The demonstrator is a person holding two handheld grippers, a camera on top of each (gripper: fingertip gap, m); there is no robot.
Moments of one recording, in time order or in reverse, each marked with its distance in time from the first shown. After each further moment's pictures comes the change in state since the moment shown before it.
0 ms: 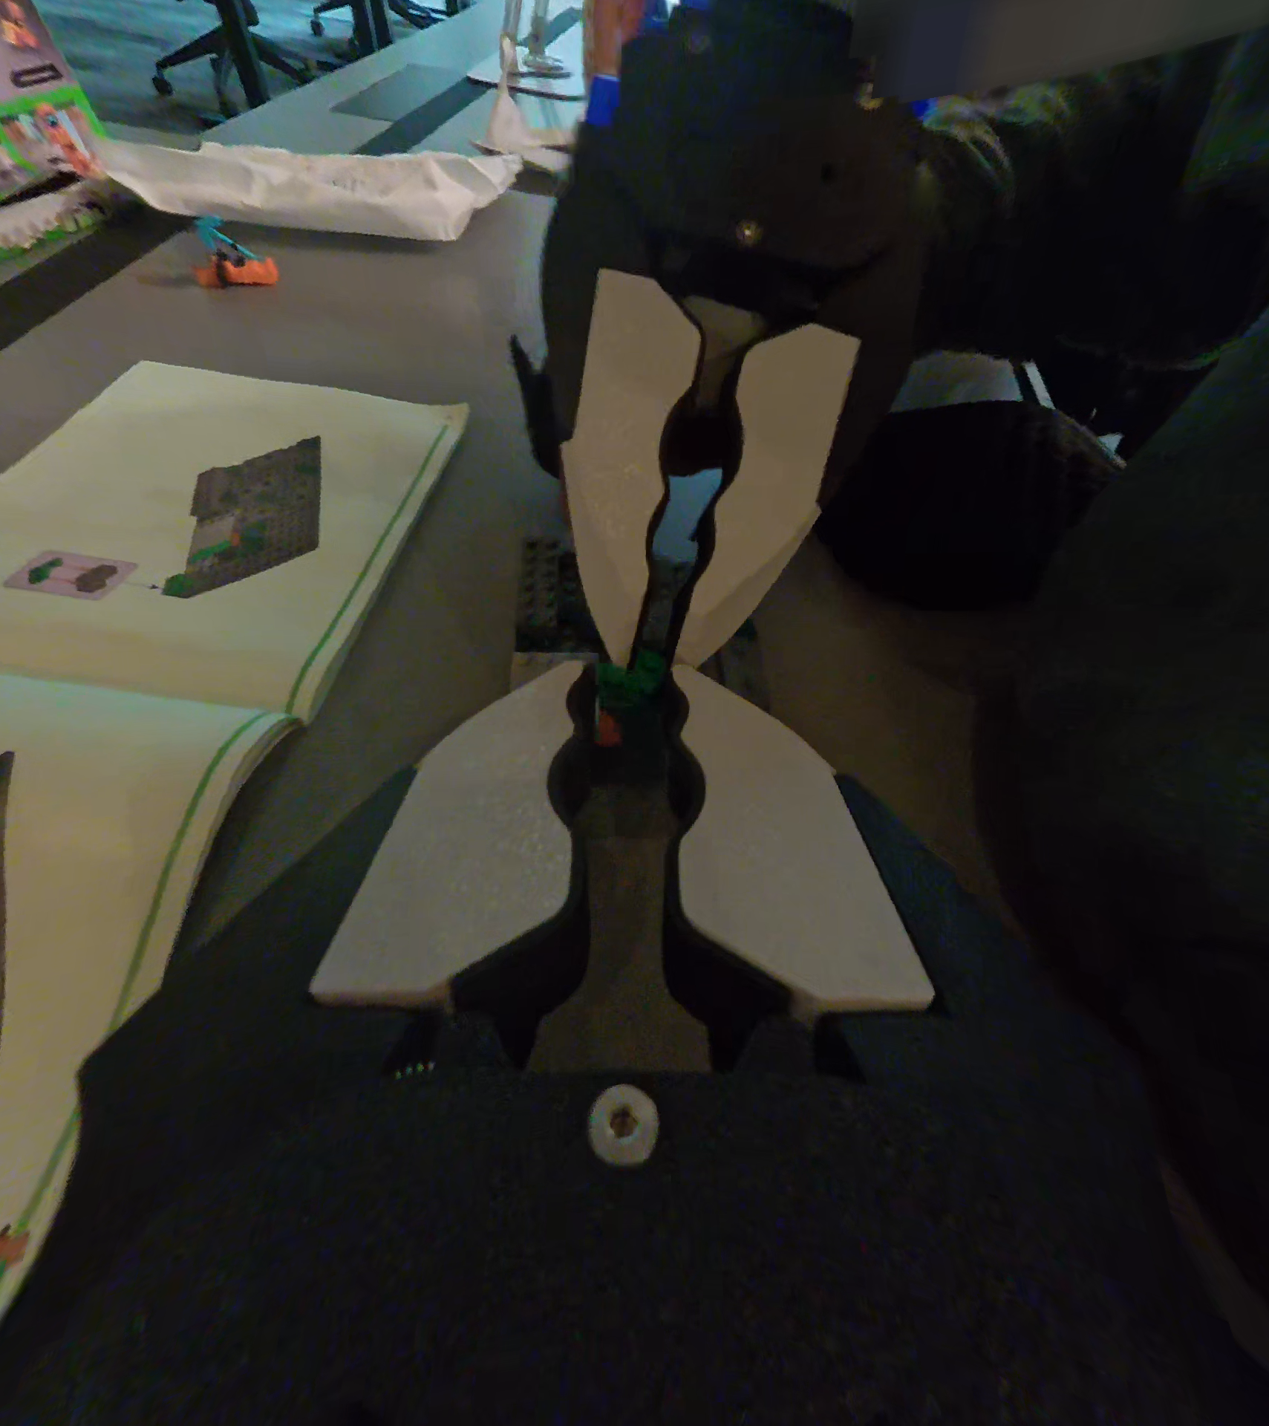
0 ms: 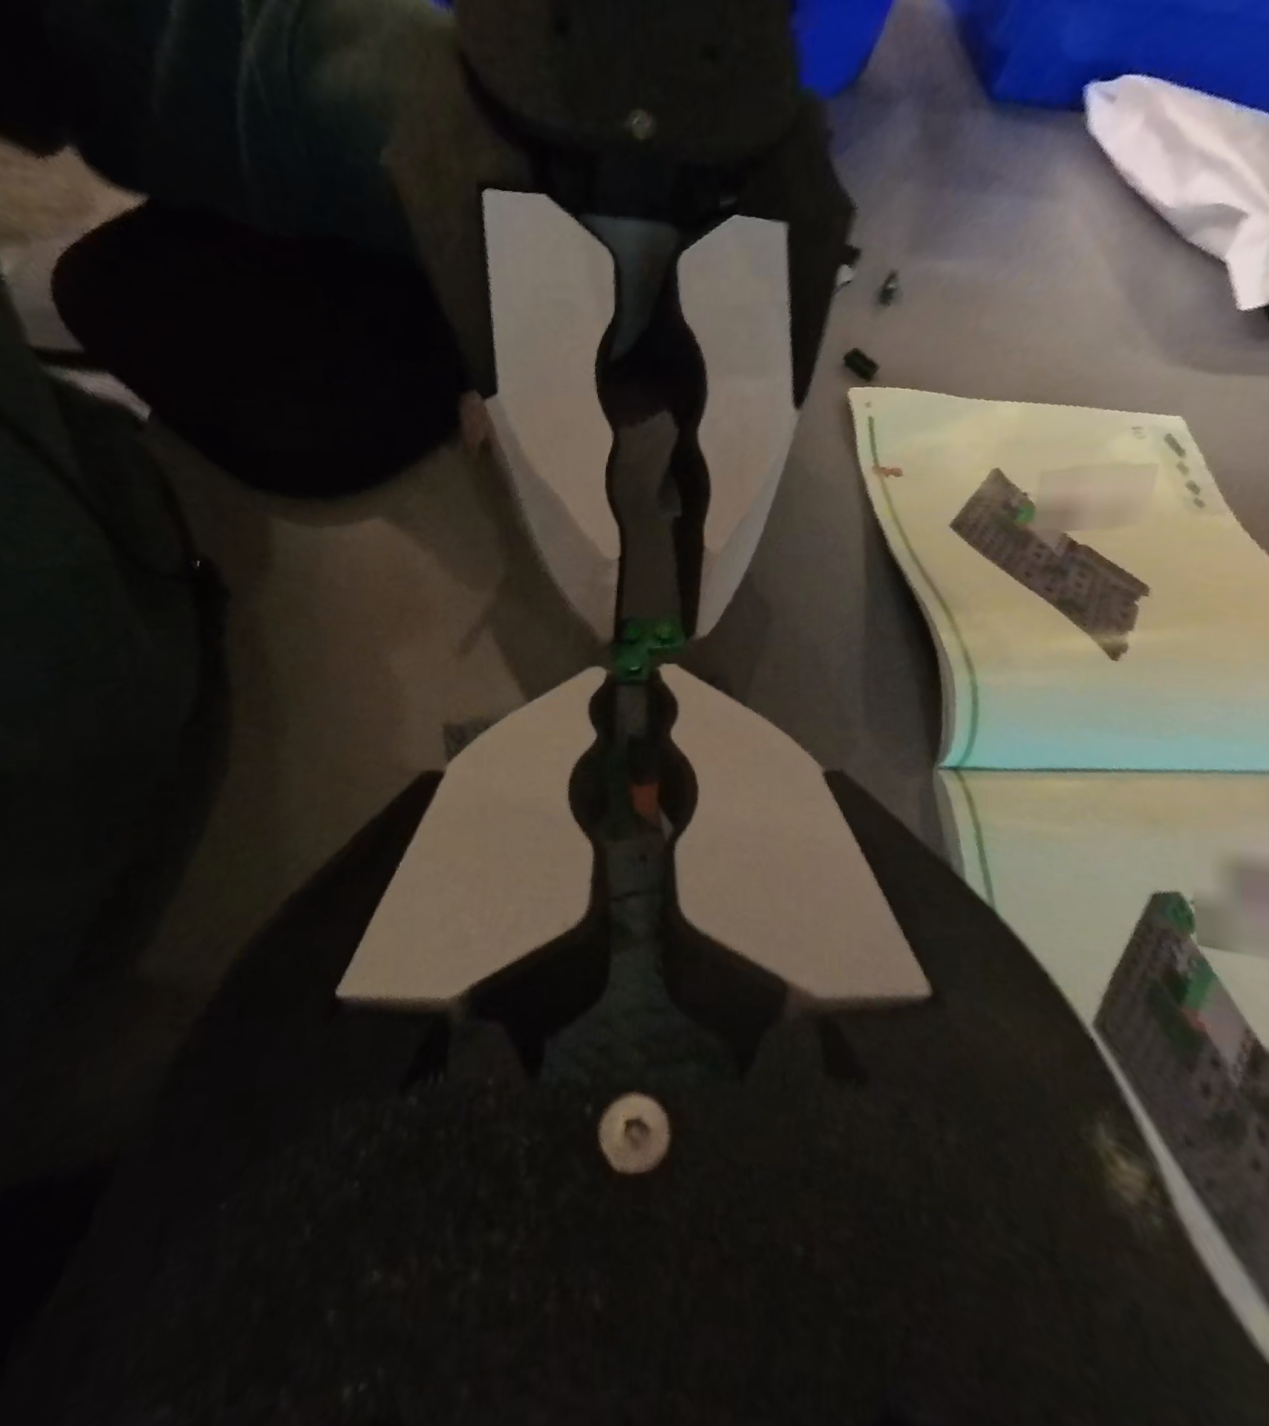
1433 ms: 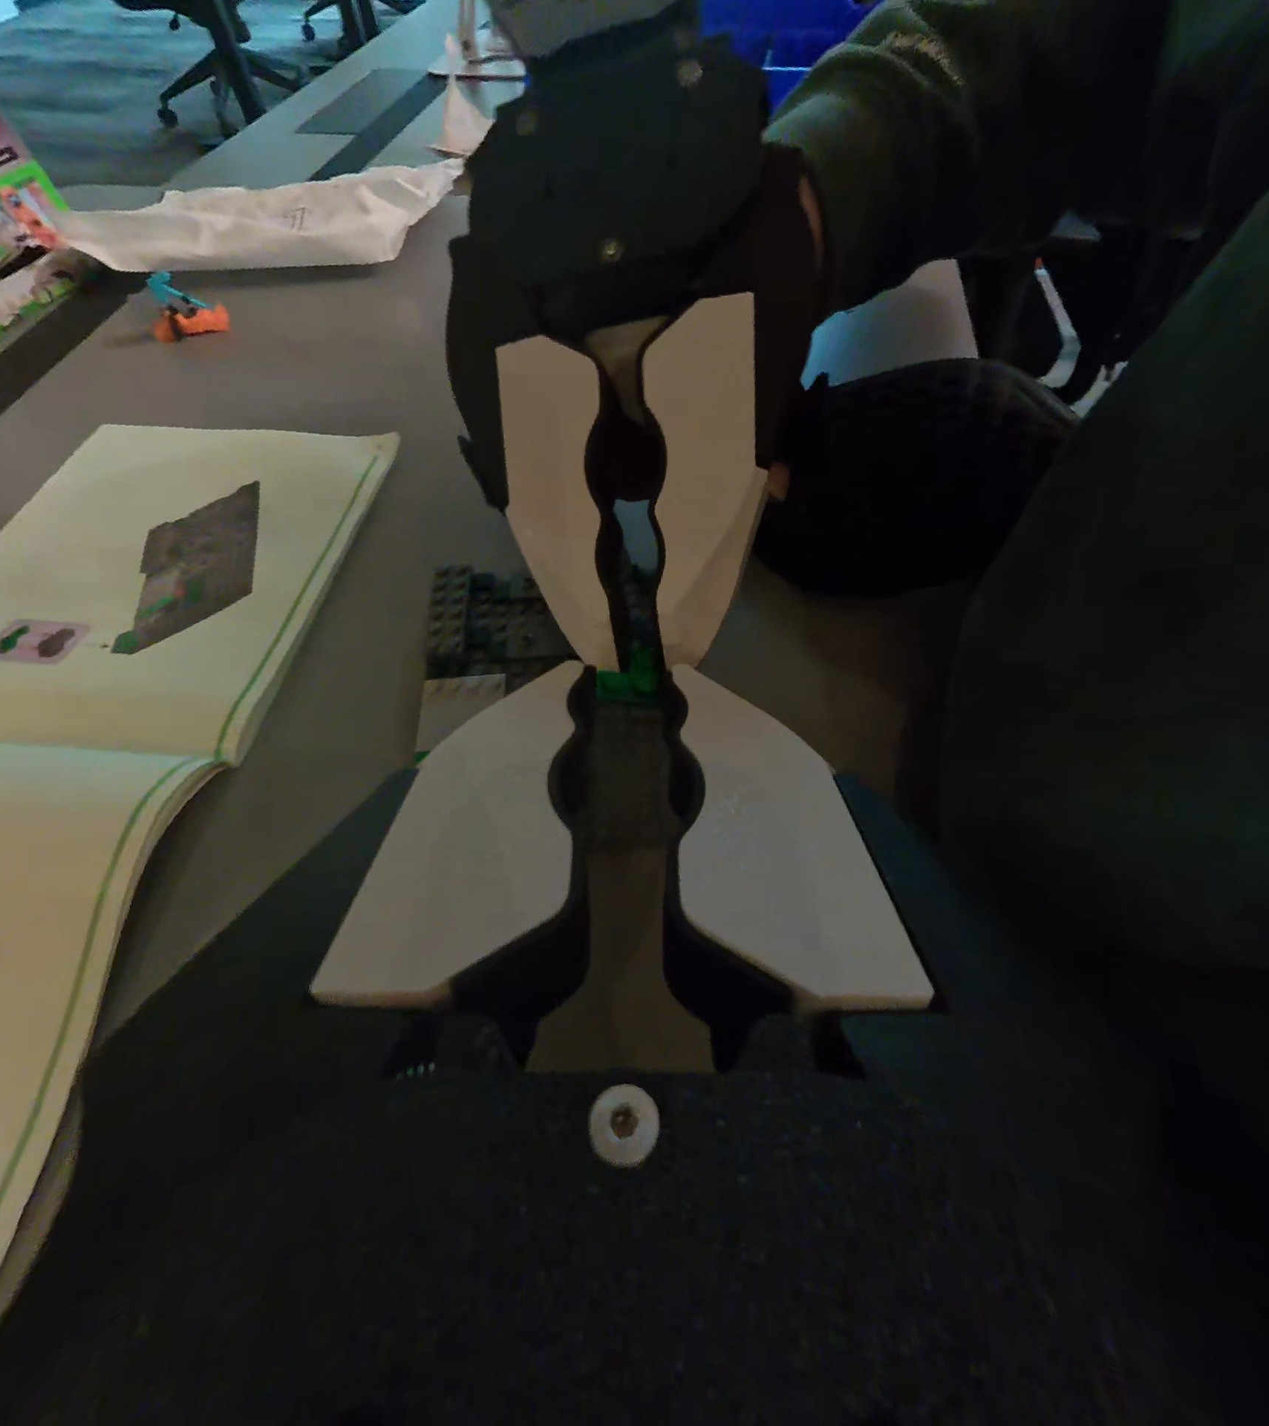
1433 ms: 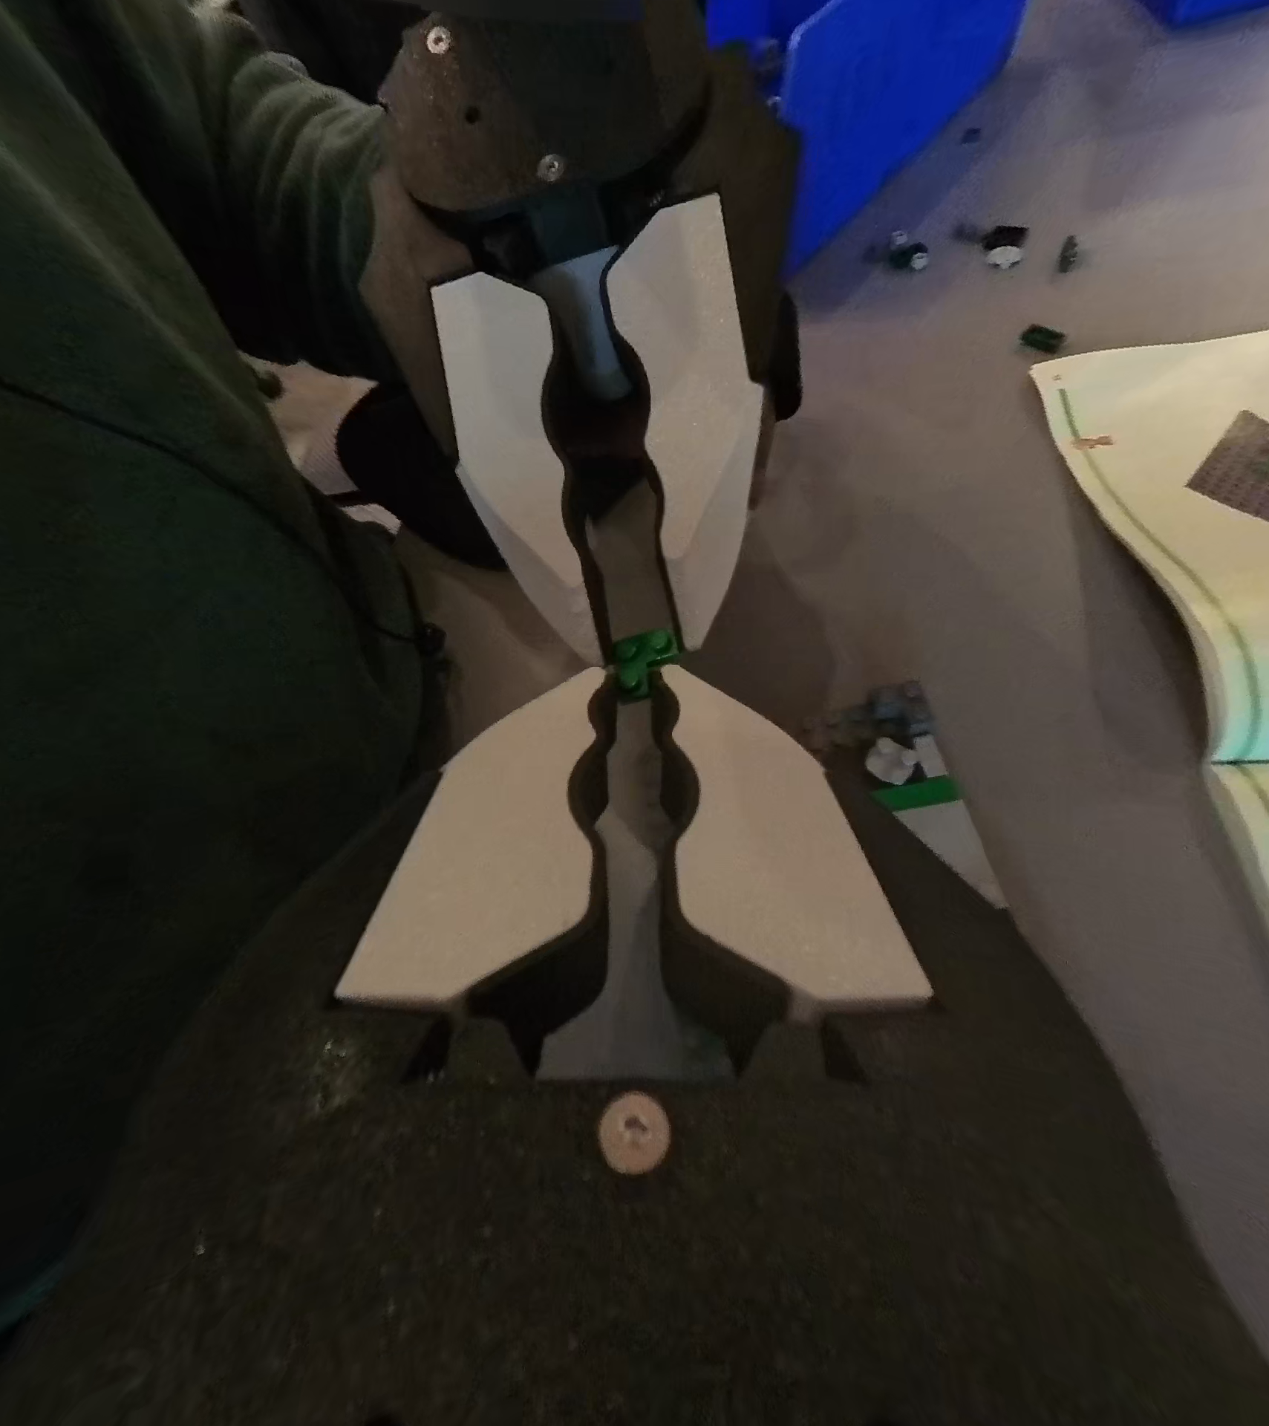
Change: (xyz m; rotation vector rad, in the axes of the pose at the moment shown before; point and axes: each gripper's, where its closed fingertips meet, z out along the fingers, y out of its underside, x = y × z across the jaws) left arm 0.046 -0.007 -0.001 -0.041 -0.031 0.105; right arm -0.046 -0.009 -0.011 0.072 -0.233 0.216
